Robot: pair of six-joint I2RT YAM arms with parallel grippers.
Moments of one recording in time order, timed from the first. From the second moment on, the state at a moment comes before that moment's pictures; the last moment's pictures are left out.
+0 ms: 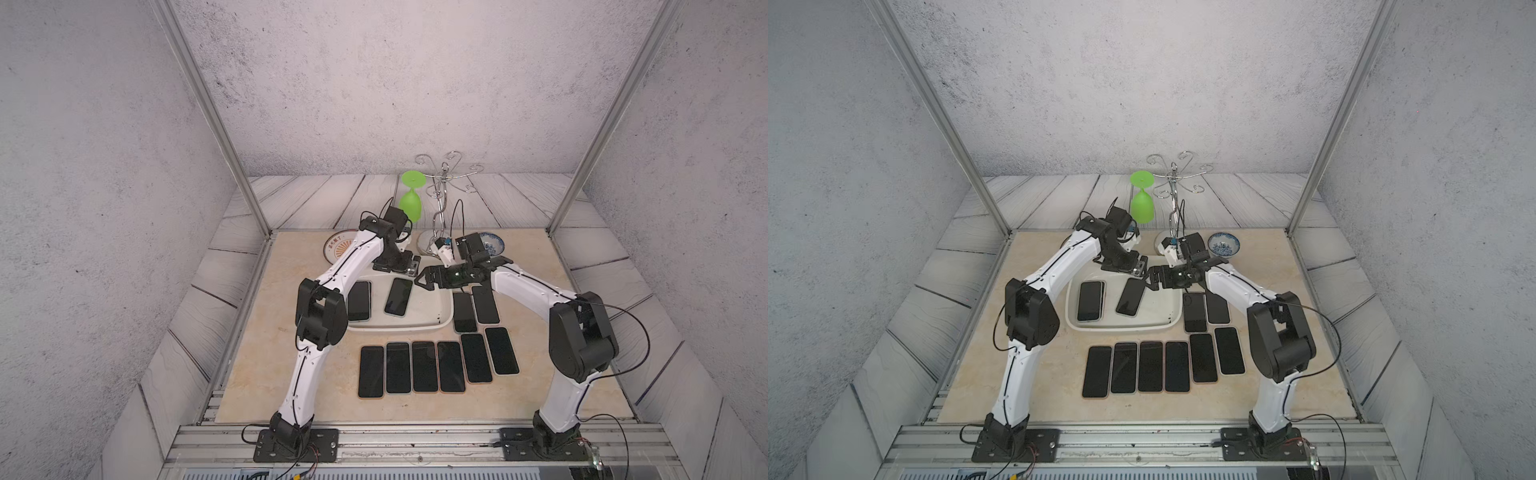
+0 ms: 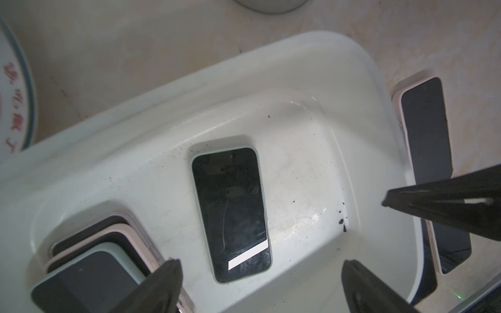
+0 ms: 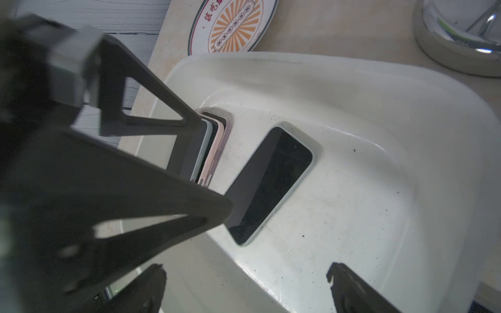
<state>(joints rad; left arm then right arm) -0.53 2.30 2.24 -1.20 0.21 -0.14 0.43 1.81 1.37 -0.42 -0.55 0.23</state>
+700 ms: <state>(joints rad) -0.60 2.43 2.16 -1.20 0.10 -0.13 0.43 1.74 1.36 -0.49 -0.55 0.15</state>
